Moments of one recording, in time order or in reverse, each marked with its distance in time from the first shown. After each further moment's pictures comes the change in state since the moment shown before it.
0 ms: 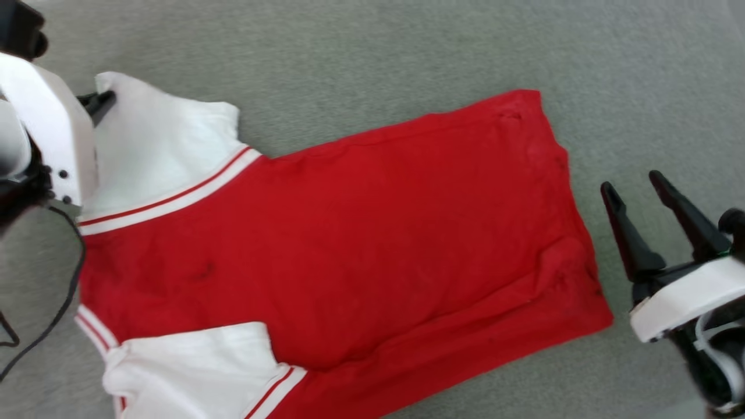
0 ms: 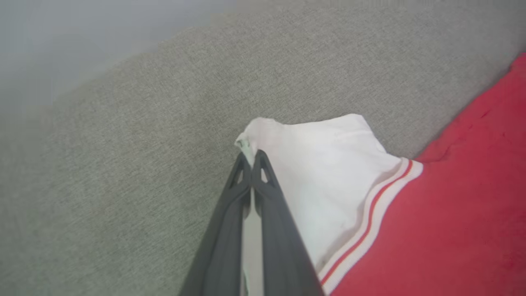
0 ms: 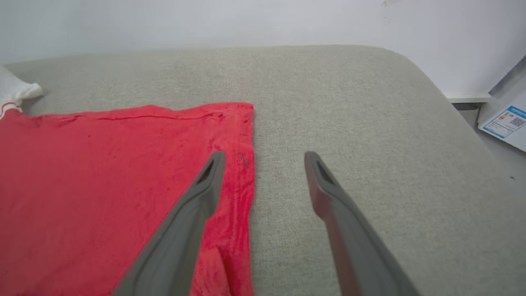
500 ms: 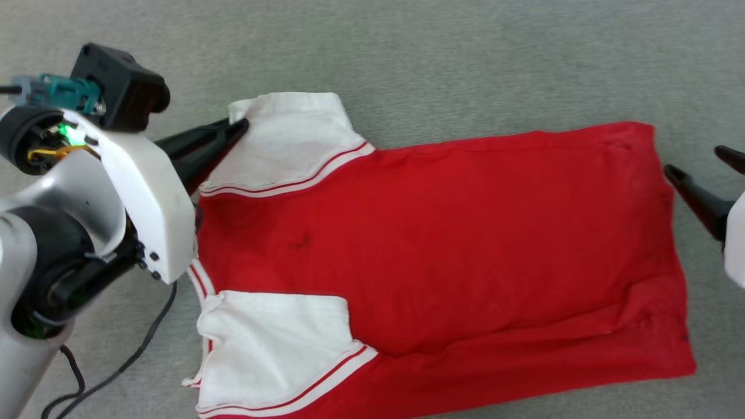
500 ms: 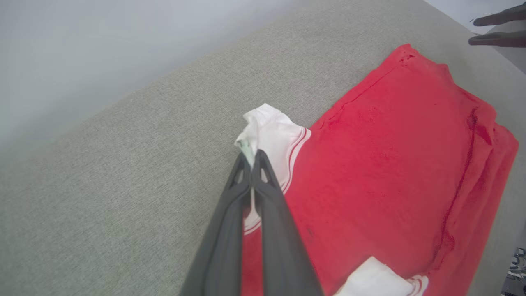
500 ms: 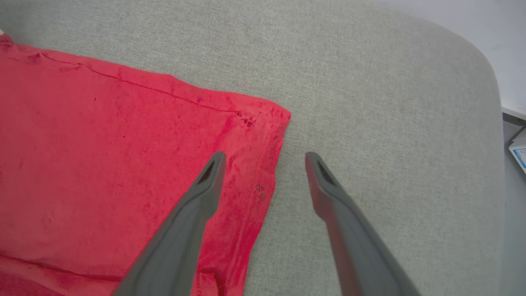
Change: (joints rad) left arm 0.123 -0.050 -0.034 -0.365 -0.024 -0.030 -0.114; right arm -0.218 -0.294 -0.007 -0.079 0.148 0.000 0.716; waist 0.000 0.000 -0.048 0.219
